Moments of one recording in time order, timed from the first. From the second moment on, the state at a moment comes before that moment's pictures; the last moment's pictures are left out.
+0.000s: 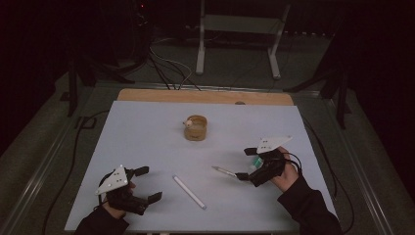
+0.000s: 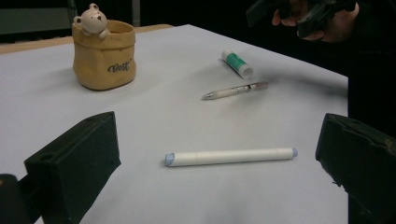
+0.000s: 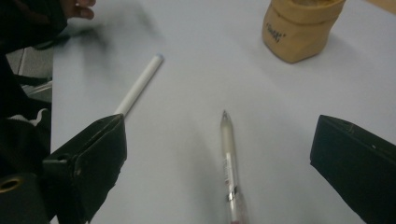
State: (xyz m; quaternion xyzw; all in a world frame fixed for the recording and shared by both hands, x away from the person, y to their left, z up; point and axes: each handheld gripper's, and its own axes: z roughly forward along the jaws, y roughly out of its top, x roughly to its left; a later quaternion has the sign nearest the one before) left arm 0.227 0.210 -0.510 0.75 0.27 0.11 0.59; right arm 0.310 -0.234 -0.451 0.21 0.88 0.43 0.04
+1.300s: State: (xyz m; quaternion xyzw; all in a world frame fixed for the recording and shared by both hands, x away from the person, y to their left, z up) left arm 0.227 0.209 -0.510 0.76 0.27 0.11 0.59; right arm 0.313 -0.236 -0.512 0.20 0.92 0.32 0.06
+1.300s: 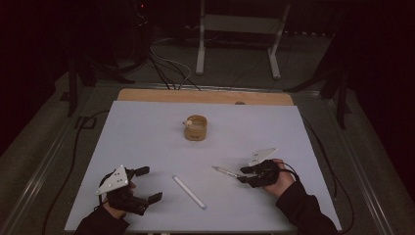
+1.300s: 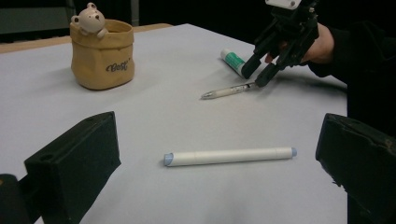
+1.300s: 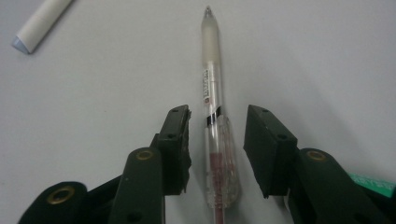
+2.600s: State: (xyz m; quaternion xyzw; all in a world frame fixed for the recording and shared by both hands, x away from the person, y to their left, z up) left arm 0.229 0.205 -0.511 0.76 0.28 0.10 0.58; right arm 0.303 -0.222 -0.509 0.26 0.91 0.33 0.05
